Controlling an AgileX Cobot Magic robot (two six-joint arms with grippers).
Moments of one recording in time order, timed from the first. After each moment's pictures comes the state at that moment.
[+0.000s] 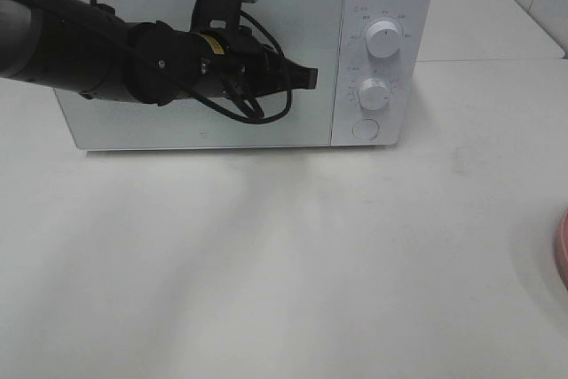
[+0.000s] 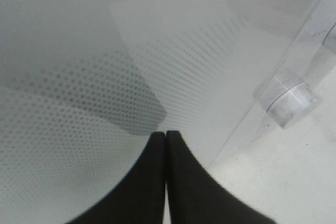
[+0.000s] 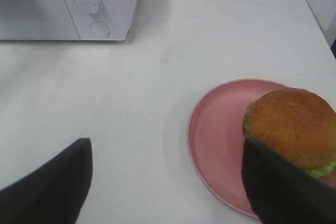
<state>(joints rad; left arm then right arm) -0.67 2.01 -1.22 -0.29 -0.21 0.09 0.20 -0.01 -0.52 -0.13 1.04 0.17</state>
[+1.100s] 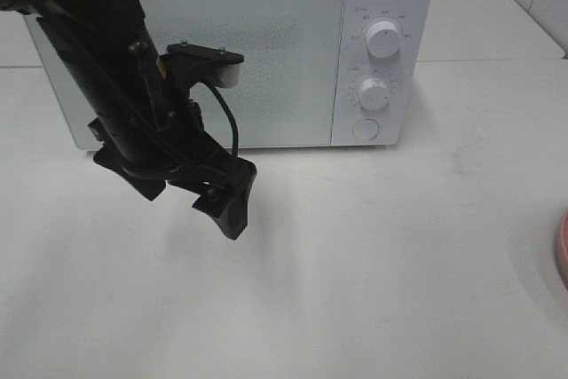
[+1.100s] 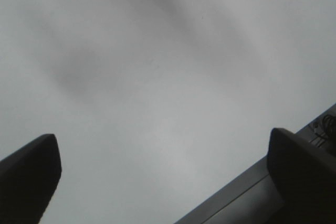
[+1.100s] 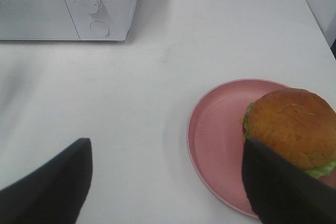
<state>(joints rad) -0.68 1.80 -1.24 -0.17 0.94 0.05 0.20 -0.01 -0.52 -0.13 1.04 0.17</state>
